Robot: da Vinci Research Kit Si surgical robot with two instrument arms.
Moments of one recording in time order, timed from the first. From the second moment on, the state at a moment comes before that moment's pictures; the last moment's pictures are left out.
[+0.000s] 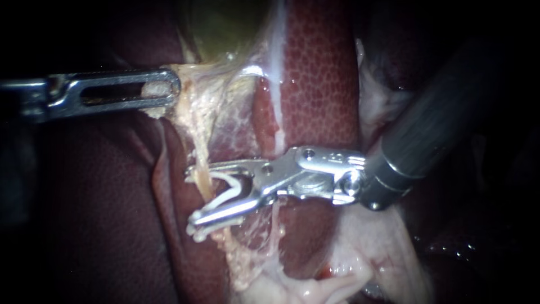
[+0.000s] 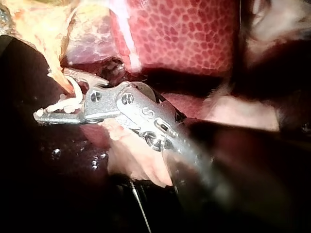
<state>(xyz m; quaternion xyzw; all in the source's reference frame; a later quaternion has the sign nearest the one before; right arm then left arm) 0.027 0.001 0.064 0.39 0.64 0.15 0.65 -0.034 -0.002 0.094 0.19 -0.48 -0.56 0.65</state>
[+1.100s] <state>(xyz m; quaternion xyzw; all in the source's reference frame) 0.026 0.002 0.066 0.46 0.62 0.19 0.61 -0.035 -0.002 0.094 0.18 -0.48 -0.56 0.65</state>
